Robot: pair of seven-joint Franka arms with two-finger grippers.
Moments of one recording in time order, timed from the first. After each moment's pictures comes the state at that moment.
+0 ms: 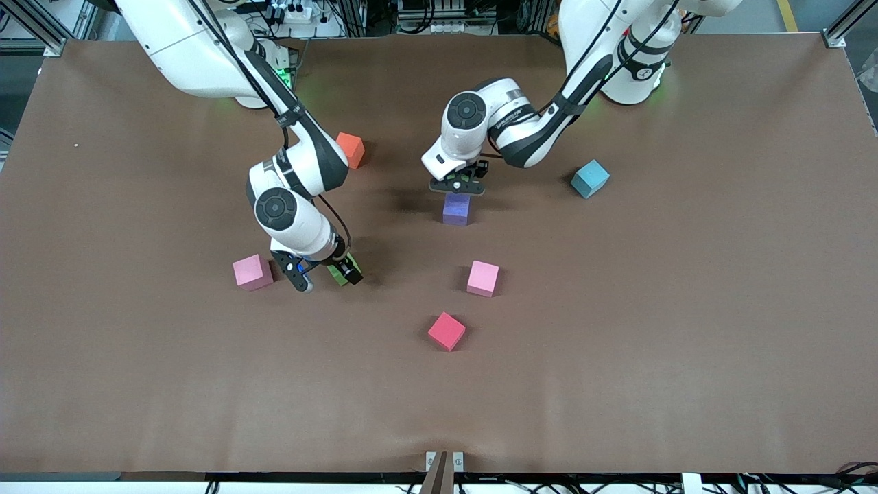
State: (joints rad) left arm -0.47 0.56 -0.50 -2.04 0.16 2.48 -0.93; right arm 0.28 0.52 0.19 -1.95 0.02 2.48 1.32
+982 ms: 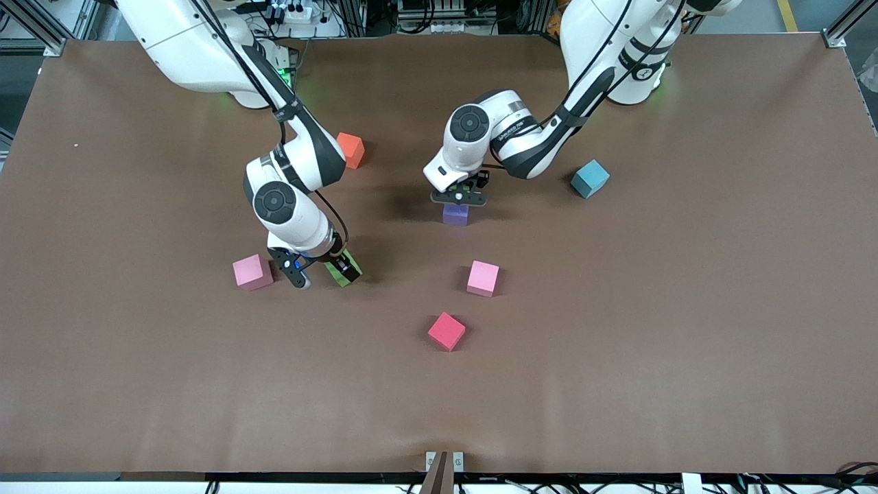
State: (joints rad) left arm -0.44 0.58 -0.50 -2.01 0.17 2.46 -0.93; right arm 0.28 0.49 0.19 -1.97 -0.03 2.46 1.32
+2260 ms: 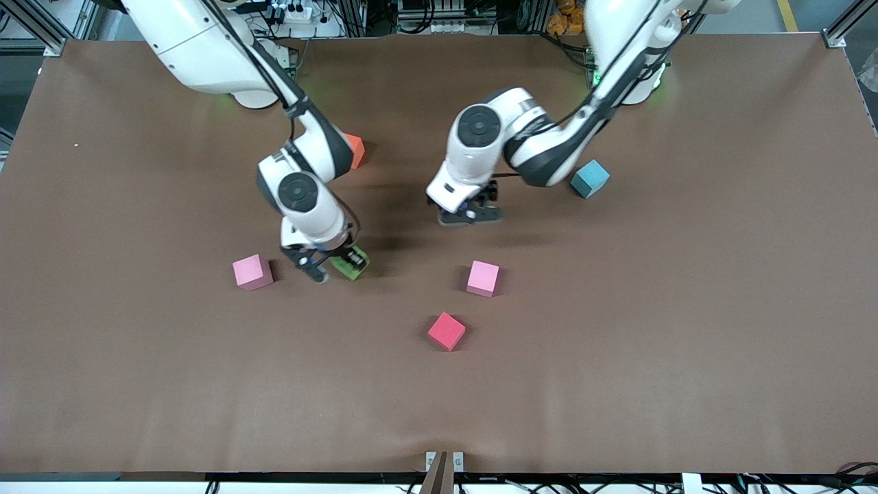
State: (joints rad) left arm -0.29 0.44 -0.50 -1.80 0.17 2.22 -1.01; right arm 0.29 0.51 0.29 -1.98 -0.18 2.49 1.31
